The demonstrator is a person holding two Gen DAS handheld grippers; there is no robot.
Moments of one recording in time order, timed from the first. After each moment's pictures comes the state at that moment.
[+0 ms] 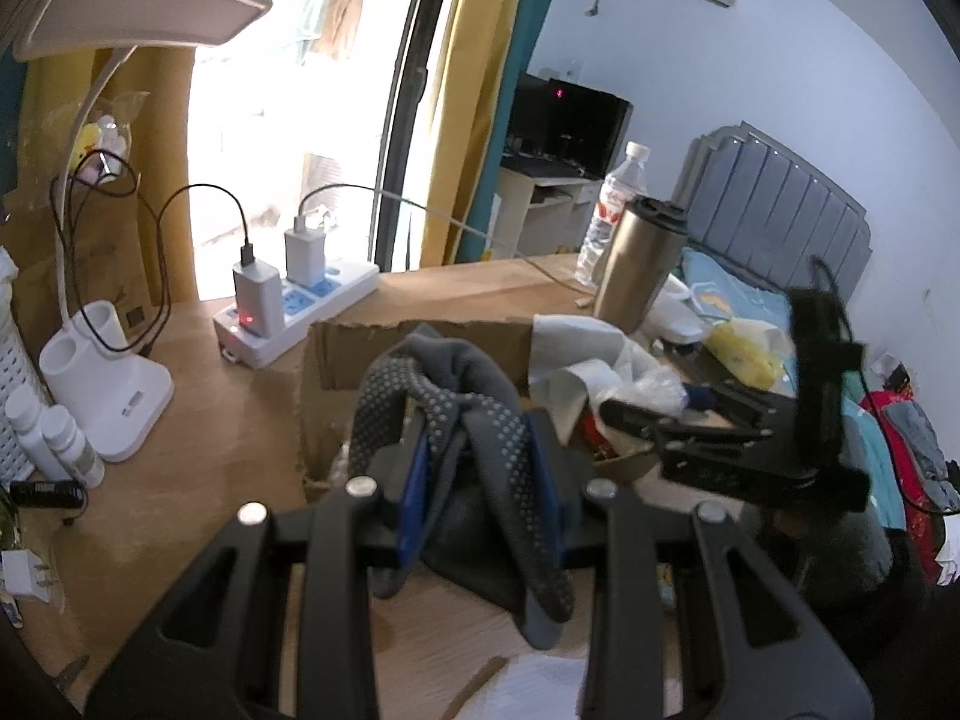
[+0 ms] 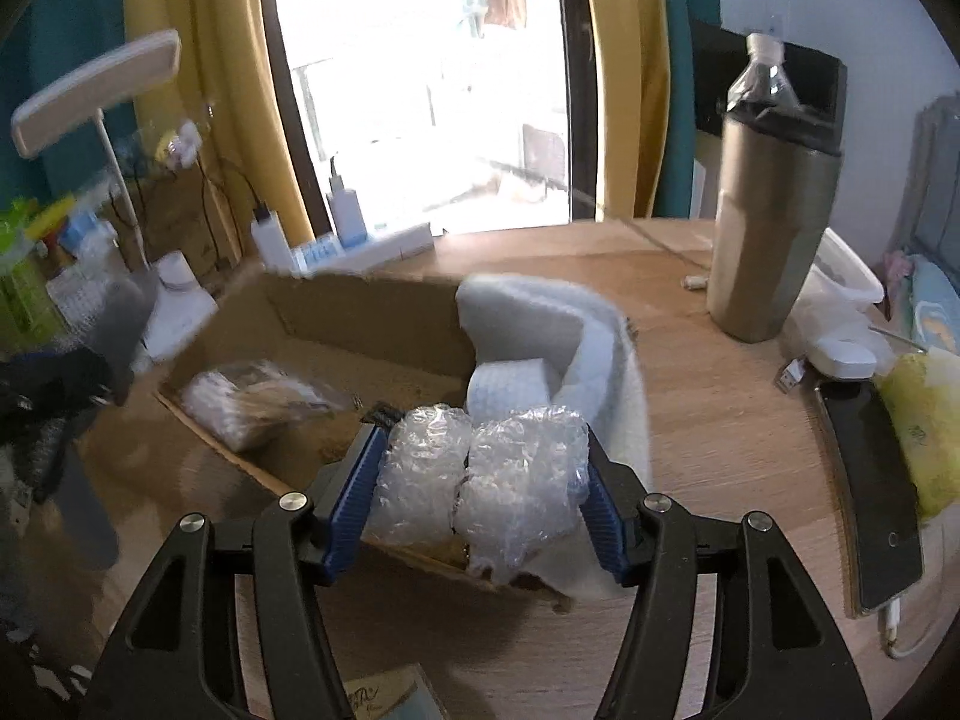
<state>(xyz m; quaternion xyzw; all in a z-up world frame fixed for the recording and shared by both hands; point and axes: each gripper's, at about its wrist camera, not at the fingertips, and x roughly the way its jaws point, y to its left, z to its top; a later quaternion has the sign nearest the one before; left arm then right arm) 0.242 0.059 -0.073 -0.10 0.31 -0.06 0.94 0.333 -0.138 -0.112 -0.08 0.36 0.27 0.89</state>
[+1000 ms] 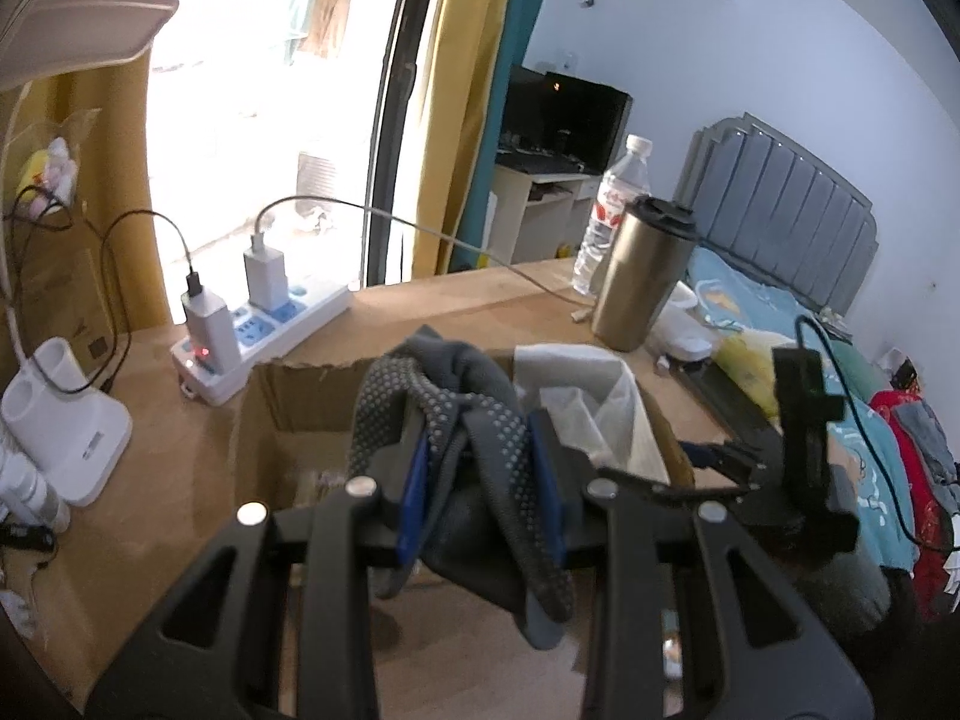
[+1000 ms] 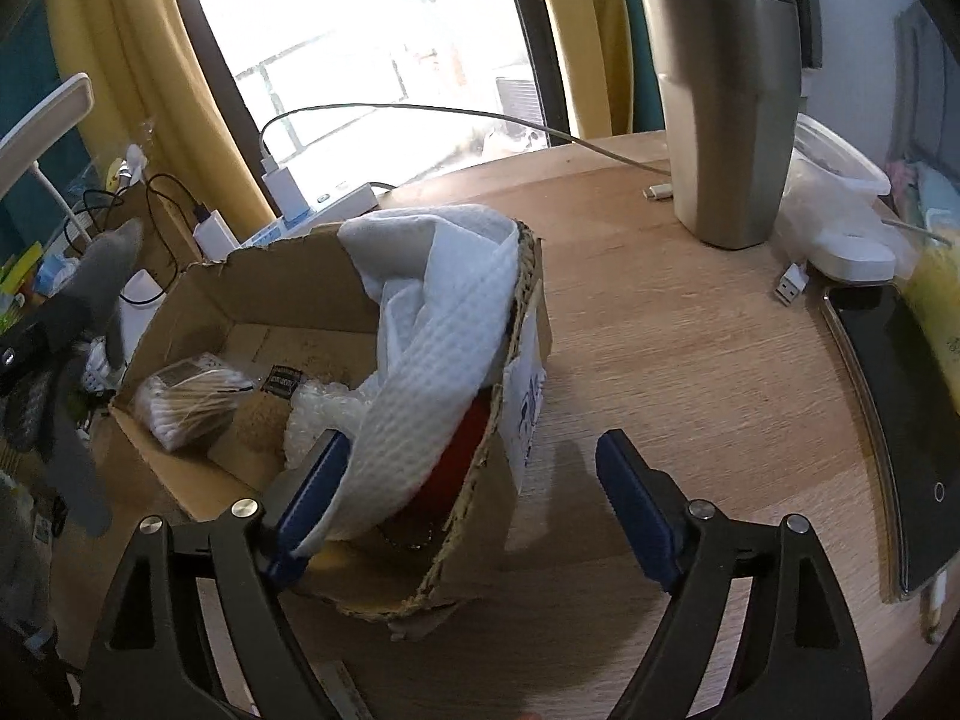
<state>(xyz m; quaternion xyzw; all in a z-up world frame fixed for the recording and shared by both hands) 0.291 0.033 -0.075 -0.09 0.31 -0.06 0.94 0.371 -0.173 -0.148 -0.03 0.43 0.25 0.86</state>
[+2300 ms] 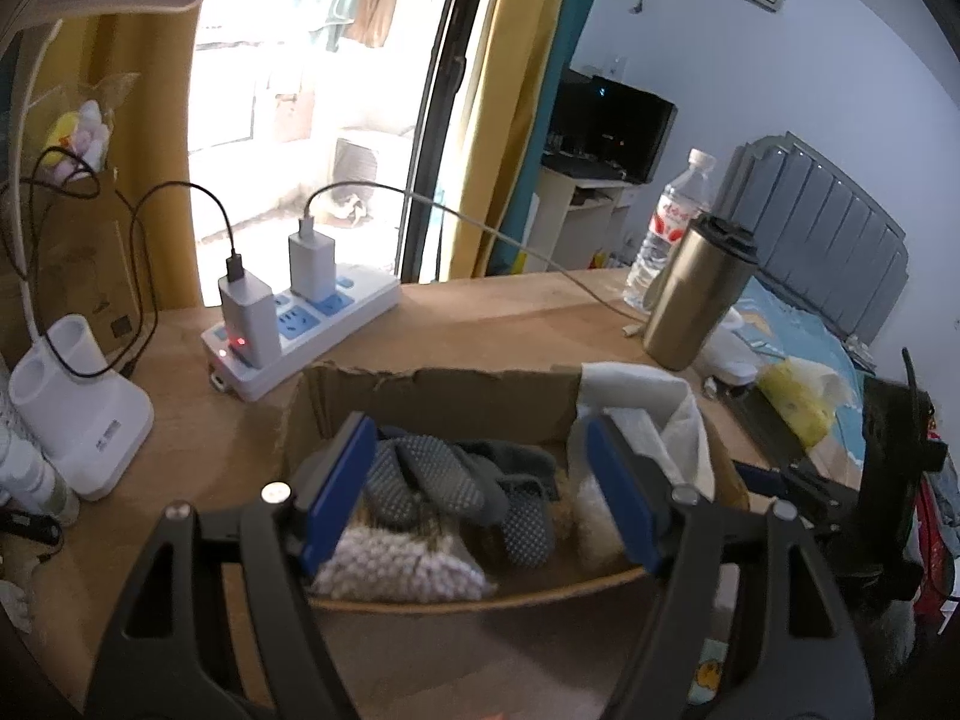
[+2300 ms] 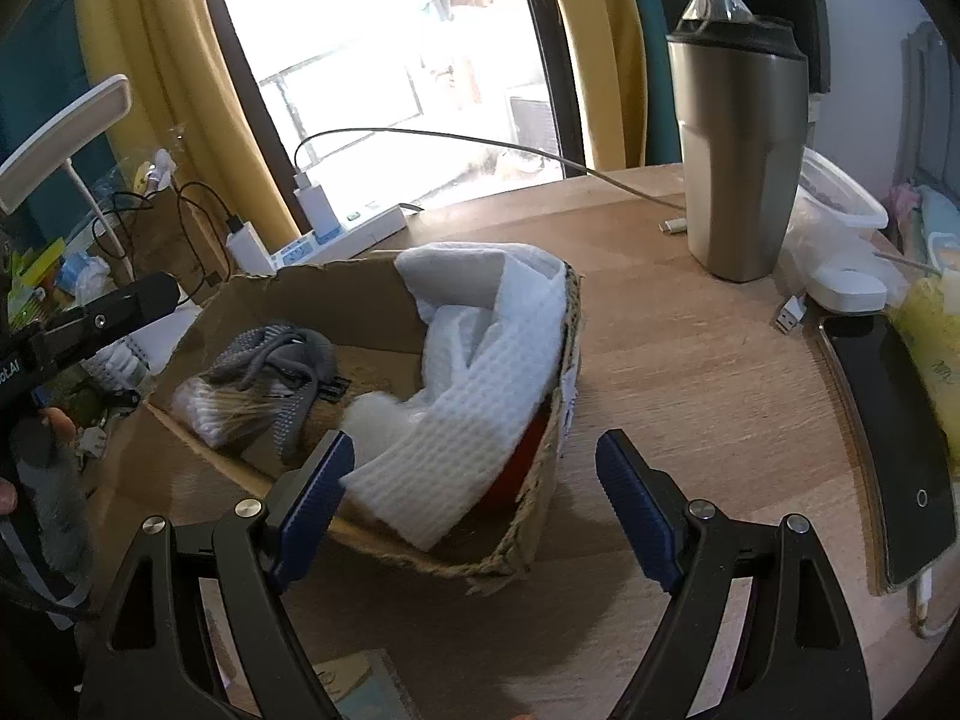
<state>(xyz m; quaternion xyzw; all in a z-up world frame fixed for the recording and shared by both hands) 0.307 0.063 -0.084 -0.12 0.32 -0.01 0.94 0.354 -0.164 -0.127 -0.03 0.41 0.27 0.87</state>
